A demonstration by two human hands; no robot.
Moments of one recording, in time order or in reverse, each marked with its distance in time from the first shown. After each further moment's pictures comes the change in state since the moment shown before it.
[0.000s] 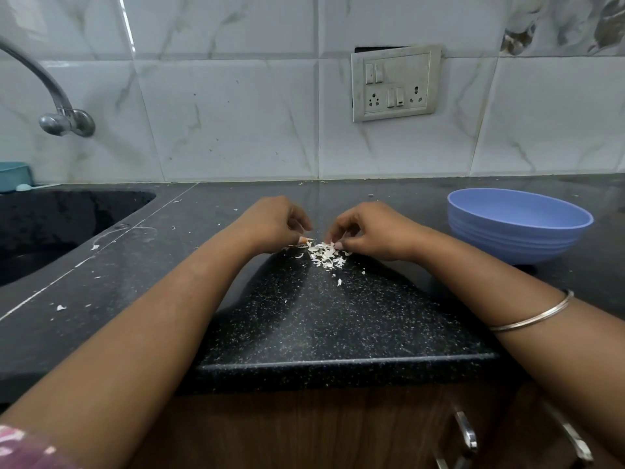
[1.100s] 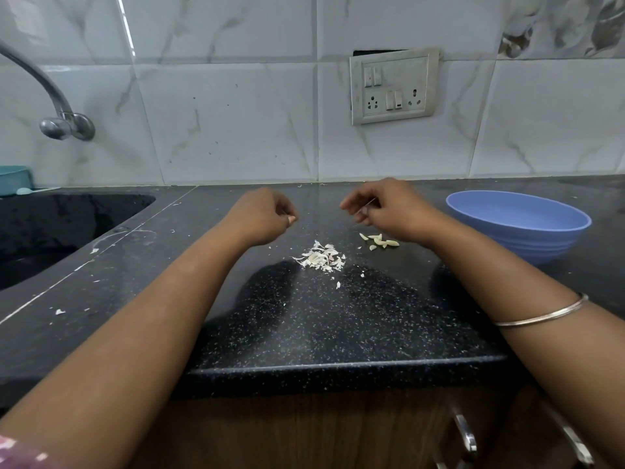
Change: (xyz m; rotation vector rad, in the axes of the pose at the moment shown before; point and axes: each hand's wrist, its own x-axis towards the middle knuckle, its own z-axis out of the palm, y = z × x) left_hand 0.000 -0.006 -0.009 -0.170 0.136 -0.105; right_hand -0.002 0.006 -0.023 0.232 0.222 0.149
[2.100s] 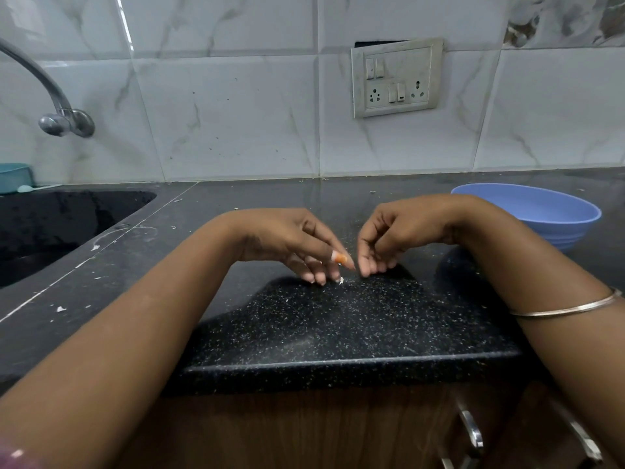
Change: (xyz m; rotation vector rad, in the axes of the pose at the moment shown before) left_hand -0.022 0.024 -0.005 -0.481 -0.841 0.088; right_hand -0.008 0.003 -0.016 0.093 -0.831 0.037
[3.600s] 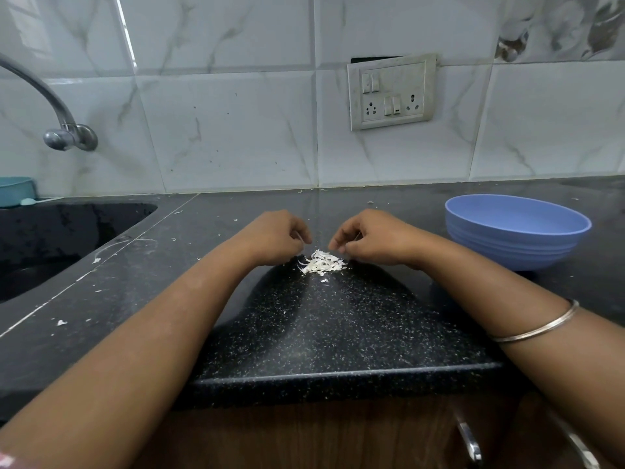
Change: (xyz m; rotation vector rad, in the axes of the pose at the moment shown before) left_hand 0.018 -0.016 -0.009 0.641 0.641 -0.105; right_hand 0.027 -0.005 0.023 -0.213 0.602 0.033
